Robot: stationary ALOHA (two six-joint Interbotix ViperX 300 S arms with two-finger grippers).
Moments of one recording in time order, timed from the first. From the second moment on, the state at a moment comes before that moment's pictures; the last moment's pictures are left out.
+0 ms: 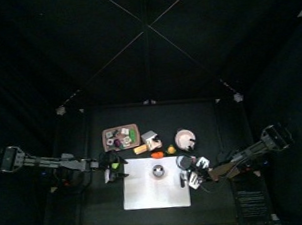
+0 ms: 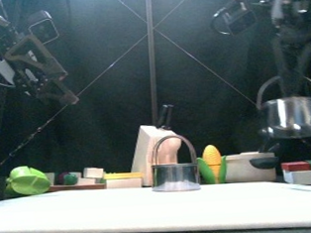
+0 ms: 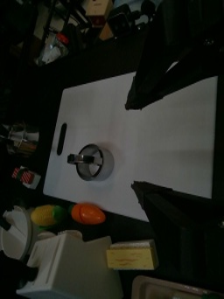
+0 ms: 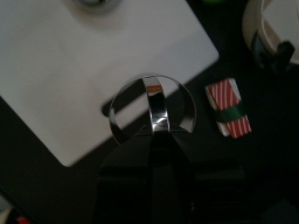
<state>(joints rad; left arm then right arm) -0.04 -0.61 1.16 -0.01 -0.14 -0.19 0.34 -0.30 0.64 -0.39 0.98 1.19</state>
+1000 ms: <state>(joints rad) -0.04 -0.61 1.17 -0.01 -0.14 -0.19 0.13 0.09 0.16 -0.36 1.06 0.98</state>
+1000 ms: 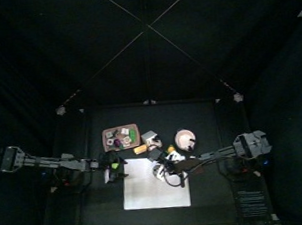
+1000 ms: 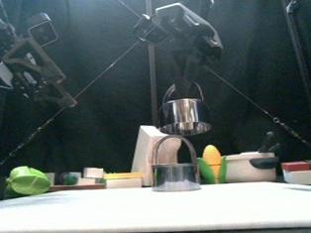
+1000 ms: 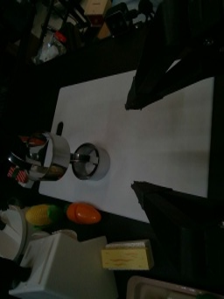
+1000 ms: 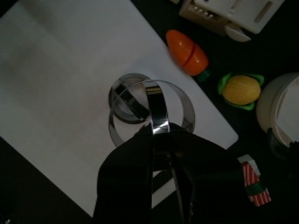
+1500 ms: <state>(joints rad) -0.04 -0.61 1.17 -0.01 -0.13 -0.19 0.13 0.18 0.11 -0.37 1.06 0.98</state>
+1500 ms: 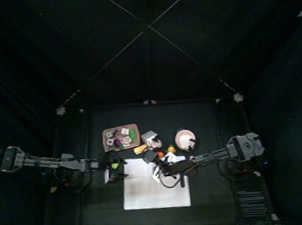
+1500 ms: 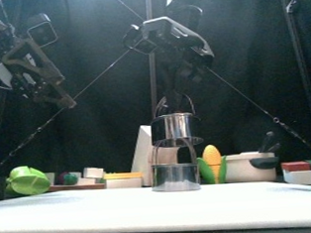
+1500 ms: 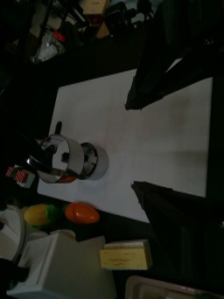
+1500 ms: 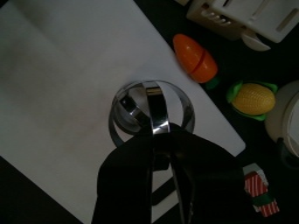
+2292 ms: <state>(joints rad) -0.04 -0.61 1.18 -0.01 -0.13 -0.19 0.13 0.26 0.10 -0.36 1.03 0.98</state>
